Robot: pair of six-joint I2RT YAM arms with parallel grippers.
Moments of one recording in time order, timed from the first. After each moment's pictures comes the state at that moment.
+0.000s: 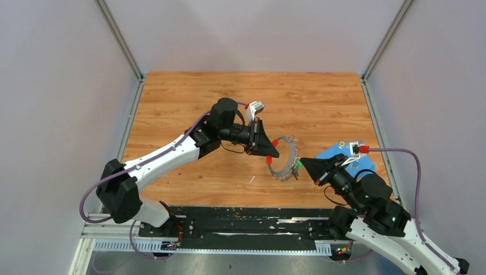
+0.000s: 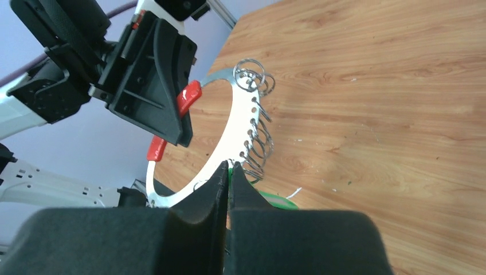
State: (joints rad) left arm -0.78 1.42 1.12 -0.02 0.84 -1.14; right arm 0.94 0.17 0.59 -0.41 0.32 0.67
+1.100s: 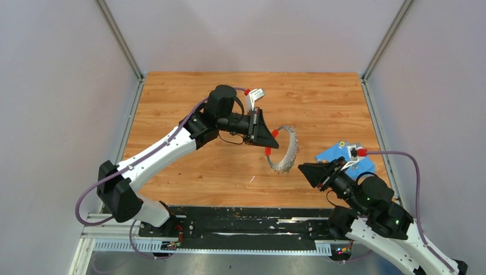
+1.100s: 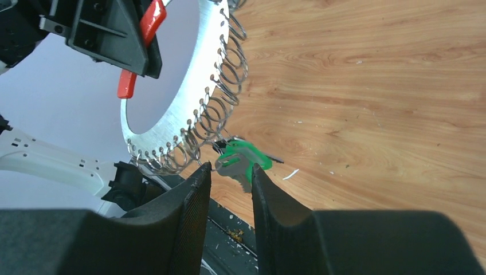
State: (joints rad) left arm -0.76 1.44 1.31 -0.22 0.82 -0.95; right arm 0.94 0.13 0.57 -0.48 0.26 0.66
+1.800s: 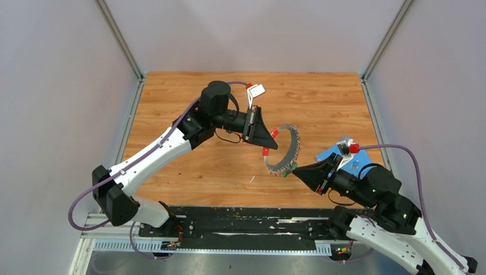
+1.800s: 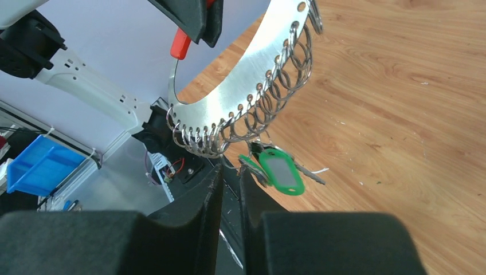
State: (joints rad) left arm -0.76 1.40 1.35 -0.22 0.93 -0.86; right arm 0.94 0.28 0.75 -0.51 -0.03 0.47
